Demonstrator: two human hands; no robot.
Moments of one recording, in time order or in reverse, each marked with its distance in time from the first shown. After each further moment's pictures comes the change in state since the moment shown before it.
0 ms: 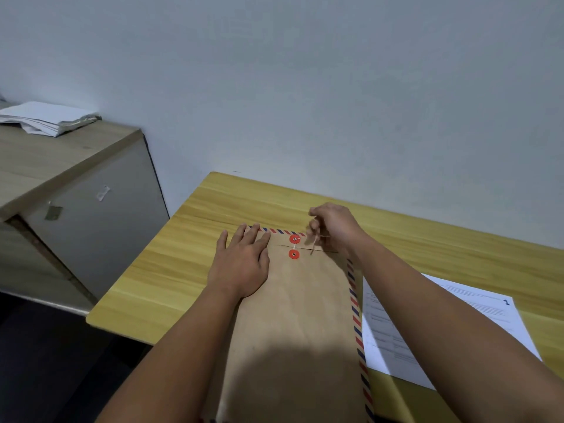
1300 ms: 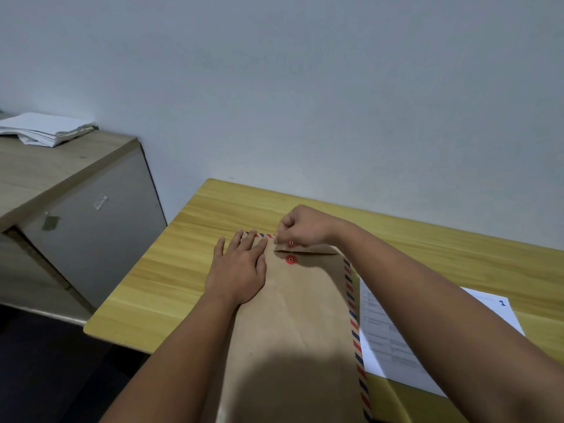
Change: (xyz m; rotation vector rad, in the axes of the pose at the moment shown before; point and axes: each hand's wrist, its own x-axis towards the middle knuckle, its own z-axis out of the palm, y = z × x) left_hand -0.001 0.000 0.001 -0.009 0.016 0.009; right_hand -0.005 -0.029 0.028 -0.851 -0.399 -0.177
